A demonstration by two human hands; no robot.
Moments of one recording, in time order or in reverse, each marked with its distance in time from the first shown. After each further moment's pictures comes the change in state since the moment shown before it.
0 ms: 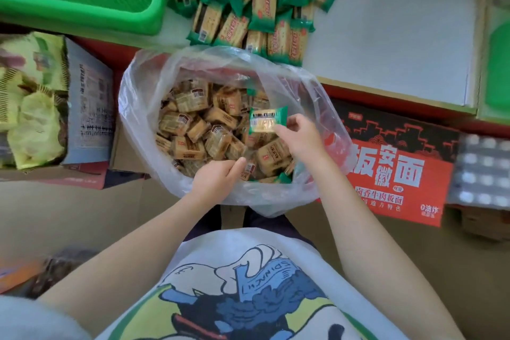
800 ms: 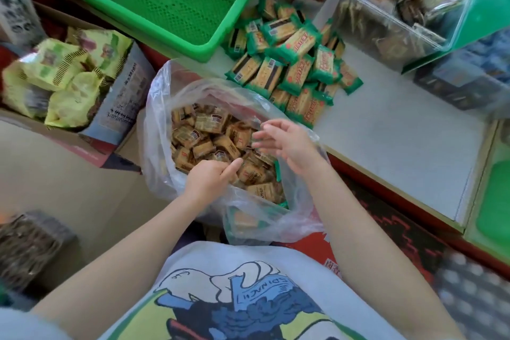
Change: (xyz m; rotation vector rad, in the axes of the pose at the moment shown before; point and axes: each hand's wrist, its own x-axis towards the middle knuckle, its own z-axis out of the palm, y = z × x) left_hand 0.004 0.053 -0.034 -0.305 0.385 -0.143; right_hand 0.044 -0.093 -0.025 0.208 -0.490 -0.130
